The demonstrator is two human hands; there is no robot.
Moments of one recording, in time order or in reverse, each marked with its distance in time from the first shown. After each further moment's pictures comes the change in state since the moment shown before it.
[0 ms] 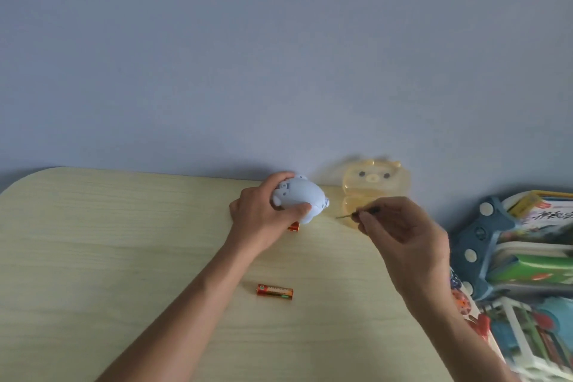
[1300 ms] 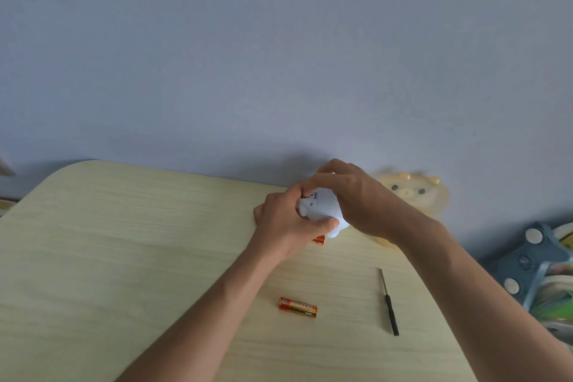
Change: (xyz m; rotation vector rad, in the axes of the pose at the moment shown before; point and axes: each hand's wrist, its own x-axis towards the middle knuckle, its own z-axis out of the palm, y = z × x) left_hand 0.003 -0.001 -0.003 0.015 -0.013 -0.072; right_hand 0.103 0.007 0.080 -0.696 -0.792 -0.522
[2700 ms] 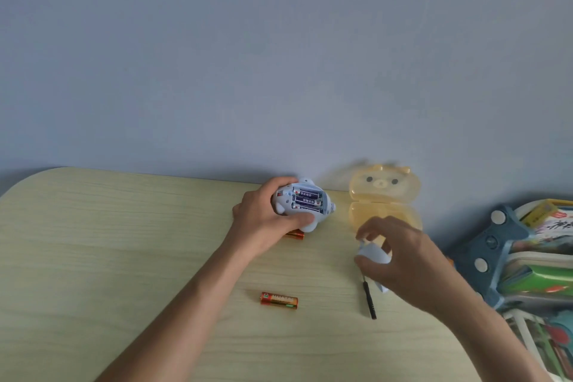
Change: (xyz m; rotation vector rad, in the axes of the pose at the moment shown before) left_hand 0.003 -0.009 -0.004 -0.084 -0.075 0.039; right_hand -0.127 -0.009 0.001 0.107 0.119 0.479
